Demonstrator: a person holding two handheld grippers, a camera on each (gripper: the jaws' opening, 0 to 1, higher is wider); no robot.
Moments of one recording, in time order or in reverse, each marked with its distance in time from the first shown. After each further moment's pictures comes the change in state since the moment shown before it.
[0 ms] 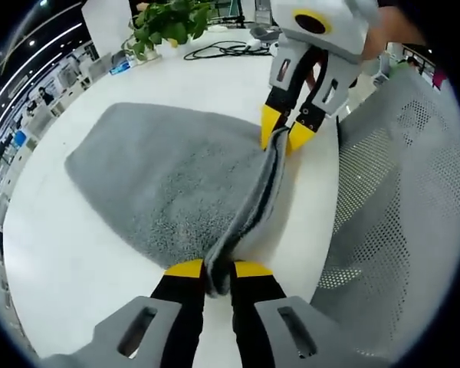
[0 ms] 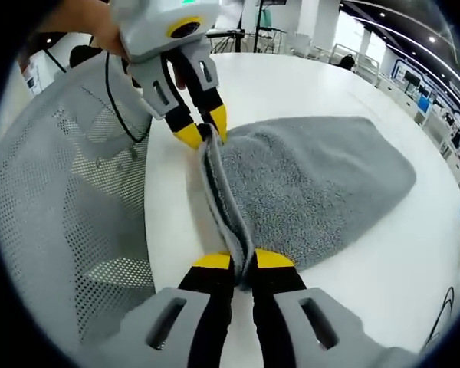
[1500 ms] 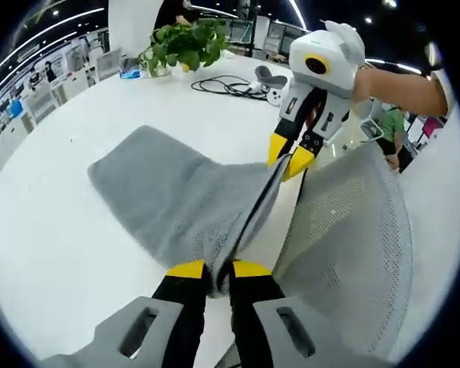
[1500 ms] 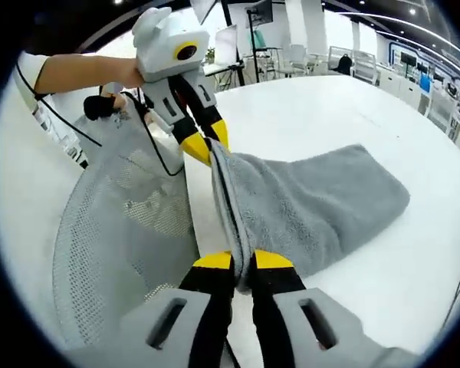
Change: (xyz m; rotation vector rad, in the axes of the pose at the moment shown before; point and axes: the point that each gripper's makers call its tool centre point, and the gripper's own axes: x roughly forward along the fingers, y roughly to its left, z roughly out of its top) left arm -0.085 0.010 0.043 -0.162 -0.112 -0.144; right arm -0.072 0.009 0.058 0.102 -0.133 0.118
